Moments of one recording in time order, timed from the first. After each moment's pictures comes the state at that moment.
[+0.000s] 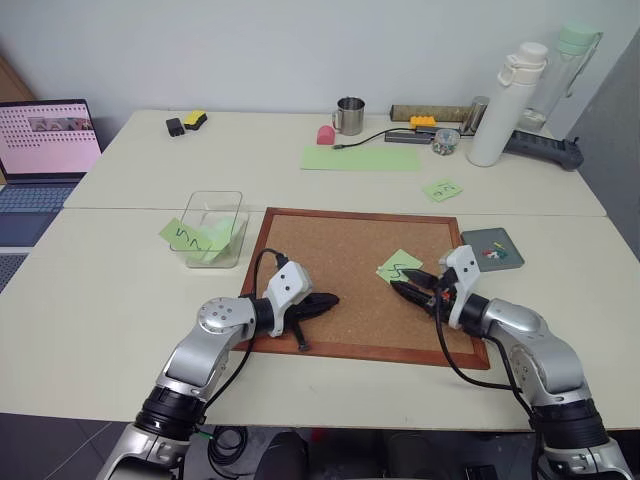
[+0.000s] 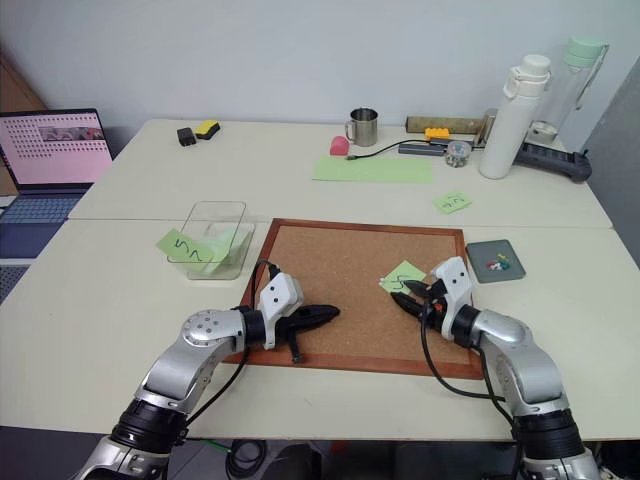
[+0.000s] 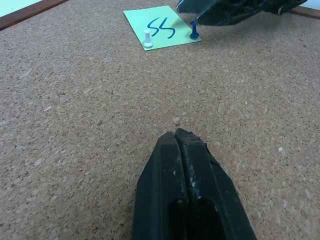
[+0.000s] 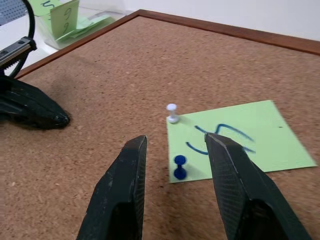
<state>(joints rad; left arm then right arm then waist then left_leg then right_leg) -0.28 0.47 -0.21 -0.03 -0.19 0.28 -0.90 -0.21 -0.42 0.07 -0.16 0.36 0.49 0.68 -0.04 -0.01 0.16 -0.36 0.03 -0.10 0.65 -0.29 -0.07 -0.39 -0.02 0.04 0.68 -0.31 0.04</state>
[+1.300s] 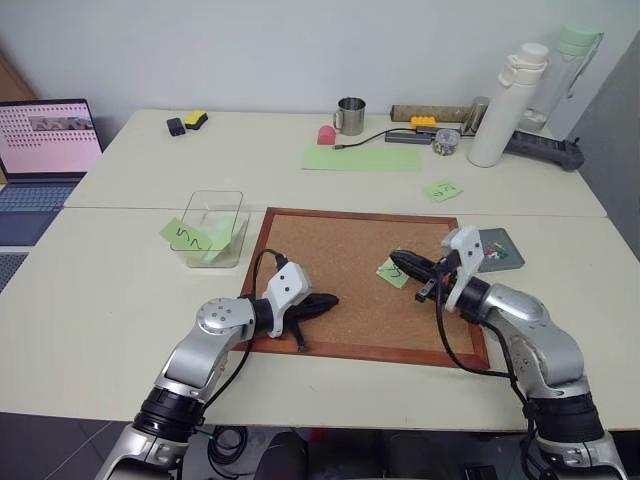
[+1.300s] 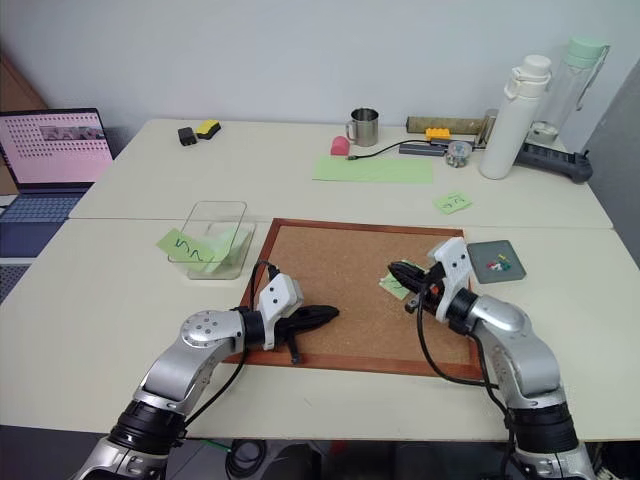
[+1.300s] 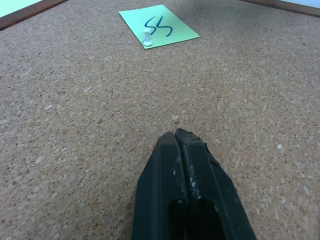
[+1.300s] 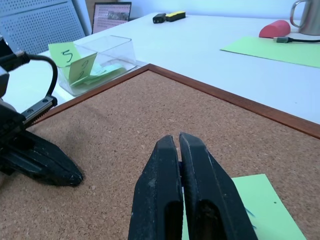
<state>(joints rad) -0.27 0.47 -0.21 -0.03 -0.19 0.28 -0.91 -0.25 -0.38 -0.01 -0.25 0.42 0.50 0.63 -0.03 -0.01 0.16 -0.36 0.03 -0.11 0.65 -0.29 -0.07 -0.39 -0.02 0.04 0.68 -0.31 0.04</state>
